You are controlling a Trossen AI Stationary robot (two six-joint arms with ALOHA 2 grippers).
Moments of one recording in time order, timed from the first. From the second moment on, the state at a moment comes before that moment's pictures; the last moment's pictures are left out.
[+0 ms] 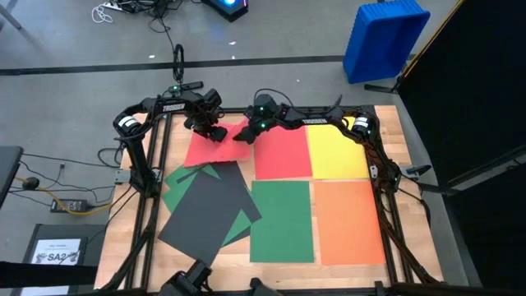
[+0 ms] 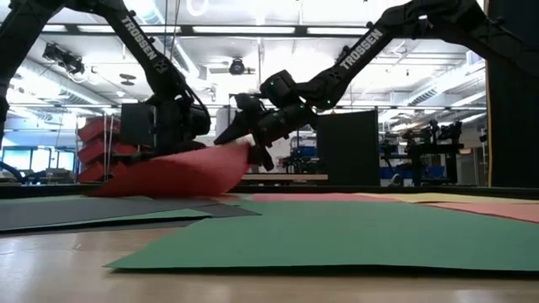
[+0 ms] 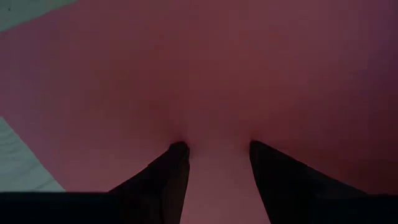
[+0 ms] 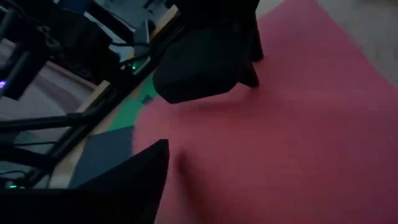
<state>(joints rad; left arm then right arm) 0.90 1.85 1.14 -0.81 0.14 -0.17 -0.47 2.24 1.59 0.13 -0.57 0.46</state>
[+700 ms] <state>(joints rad) 0.90 1.85 1.14 -0.81 0.15 -0.14 -0.48 2.24 1.59 0.15 -0.62 0.51</state>
